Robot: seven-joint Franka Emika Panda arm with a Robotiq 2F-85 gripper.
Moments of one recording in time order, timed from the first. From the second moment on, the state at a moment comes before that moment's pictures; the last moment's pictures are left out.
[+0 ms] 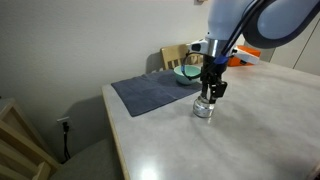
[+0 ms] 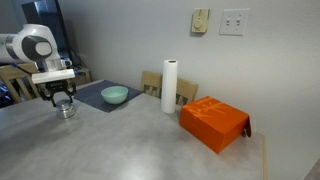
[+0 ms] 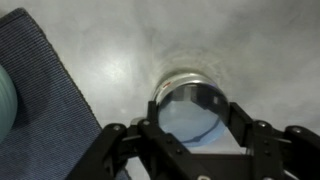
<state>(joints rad) 0.22 0.52 0.27 -1.99 -0.28 2.51 -0.56</state>
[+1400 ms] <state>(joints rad) 0.24 0.53 0.28 -1.98 -0.28 2.51 -0.58</state>
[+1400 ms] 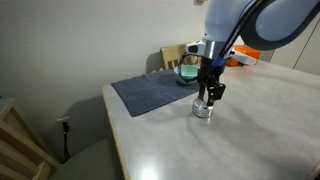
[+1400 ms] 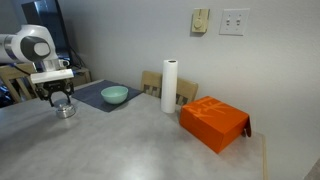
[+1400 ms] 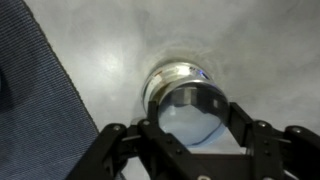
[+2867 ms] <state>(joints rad) 0.22 0.57 0.29 -1.95 -0.27 2.50 -0.60</state>
